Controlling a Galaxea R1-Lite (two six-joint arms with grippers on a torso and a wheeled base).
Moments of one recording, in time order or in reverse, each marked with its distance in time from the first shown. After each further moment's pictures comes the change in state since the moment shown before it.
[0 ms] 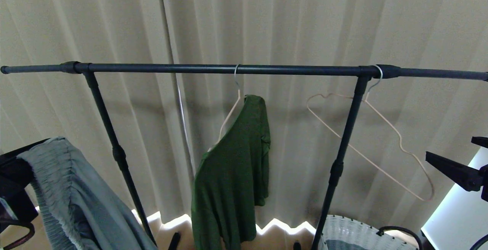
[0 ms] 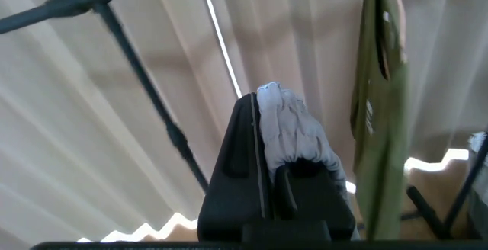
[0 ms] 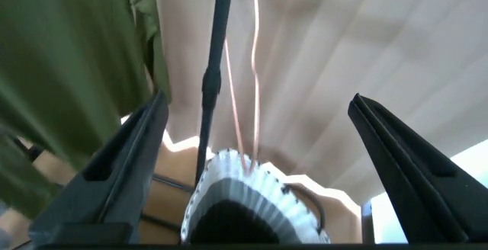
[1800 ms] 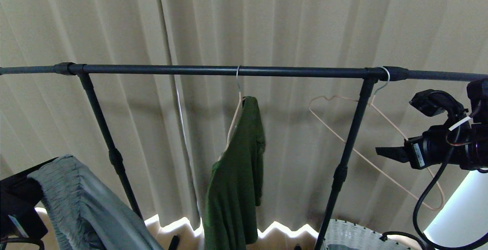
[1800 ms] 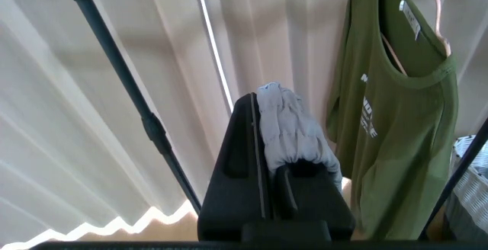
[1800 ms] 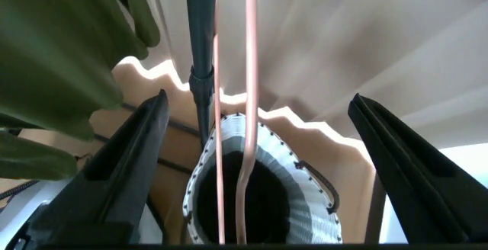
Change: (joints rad) left arm -0.007 -0.009 0.113 -0.075 -0.002 -0.085; right arm 0.010 0.490 -0.333 0.218 0.012 -0.014
